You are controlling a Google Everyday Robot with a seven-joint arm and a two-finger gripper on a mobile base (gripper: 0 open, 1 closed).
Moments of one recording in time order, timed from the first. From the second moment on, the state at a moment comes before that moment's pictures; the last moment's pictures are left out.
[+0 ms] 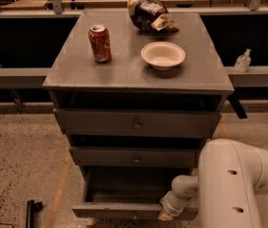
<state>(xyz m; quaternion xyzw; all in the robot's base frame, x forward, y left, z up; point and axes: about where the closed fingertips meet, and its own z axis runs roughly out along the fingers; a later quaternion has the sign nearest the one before) 0.445 -0.135 0.180 -0.62 0.76 0.18 0.06</state>
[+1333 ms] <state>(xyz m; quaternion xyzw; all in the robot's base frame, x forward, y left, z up) 0.529 -0.129 0.257 -0.66 0.70 0.08 0.28</state>
